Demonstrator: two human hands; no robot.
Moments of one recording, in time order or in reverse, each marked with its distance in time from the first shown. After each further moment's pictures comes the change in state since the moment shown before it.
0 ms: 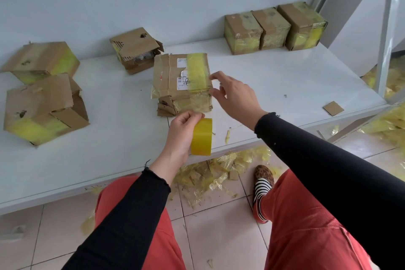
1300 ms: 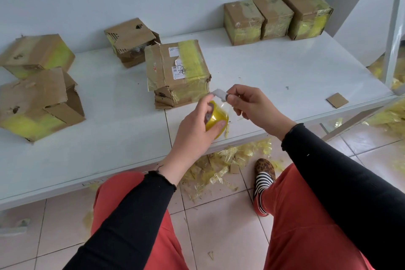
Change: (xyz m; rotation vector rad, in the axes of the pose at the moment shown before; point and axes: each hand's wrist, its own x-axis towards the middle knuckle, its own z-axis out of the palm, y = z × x) left_hand -0.007 -0.016 0.011 0.754 -0.176 0.540; right_hand -0.049 0.027 -0.020 0.838 -0.214 0.174
